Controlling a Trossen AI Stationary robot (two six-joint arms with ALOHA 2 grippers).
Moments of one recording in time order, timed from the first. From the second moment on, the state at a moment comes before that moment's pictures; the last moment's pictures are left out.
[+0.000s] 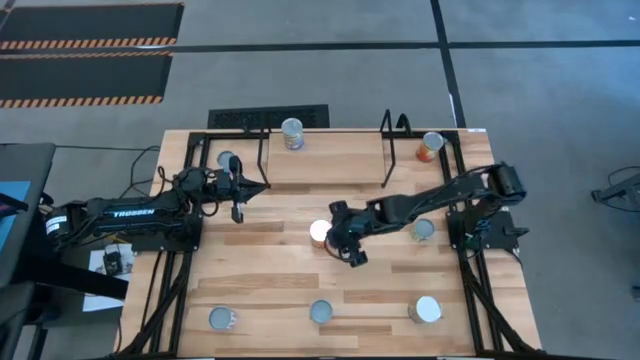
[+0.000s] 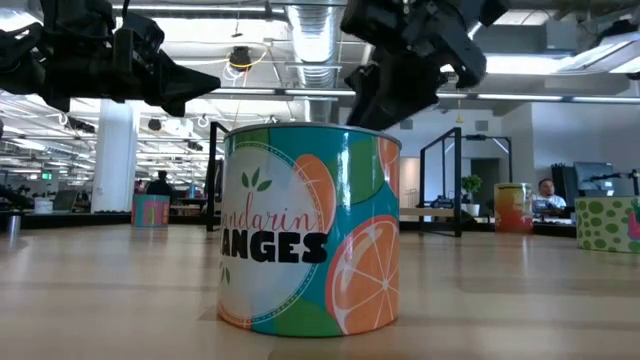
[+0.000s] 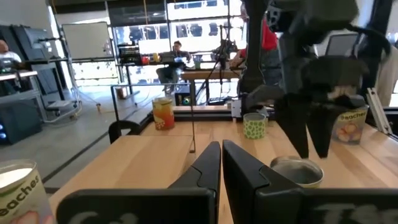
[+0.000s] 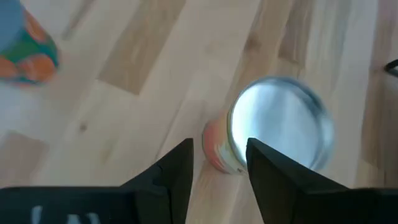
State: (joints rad) left arm 0.44 0.76 0.11 0.71 0.31 0.04; right arm 0.13 1.72 1.17 -0.34 0.04 -0.28
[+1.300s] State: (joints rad) left arm 0.44 0.76 0.11 0.69 0.21 0.00; right arm -0.24 1.89 1.68 -0.68 0.08 -0.31
